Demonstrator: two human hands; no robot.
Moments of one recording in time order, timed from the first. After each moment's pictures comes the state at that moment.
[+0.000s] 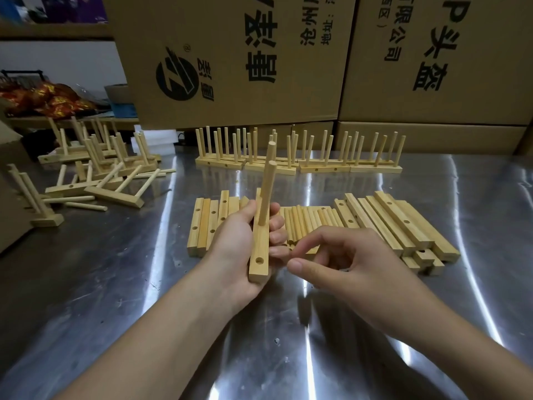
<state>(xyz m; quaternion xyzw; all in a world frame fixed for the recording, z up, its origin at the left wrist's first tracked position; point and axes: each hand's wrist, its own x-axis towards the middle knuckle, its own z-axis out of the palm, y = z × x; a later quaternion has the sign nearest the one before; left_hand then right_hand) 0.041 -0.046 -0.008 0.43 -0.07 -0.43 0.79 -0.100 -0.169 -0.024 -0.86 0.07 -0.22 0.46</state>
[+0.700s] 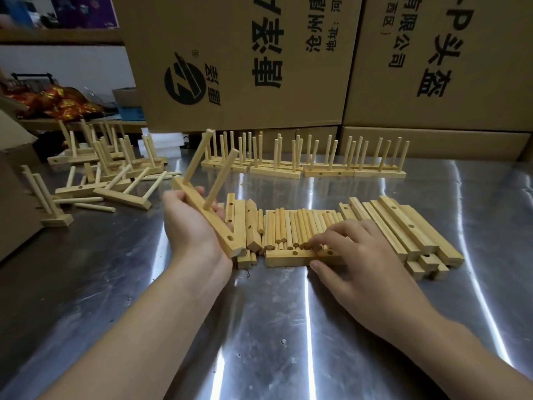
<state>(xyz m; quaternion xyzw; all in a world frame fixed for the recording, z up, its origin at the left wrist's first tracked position) 0.069 -0.027 0.005 0.45 0.02 -0.12 0.89 -0.094 -0.184 -0.046 -0.95 0.14 -0.26 0.09</state>
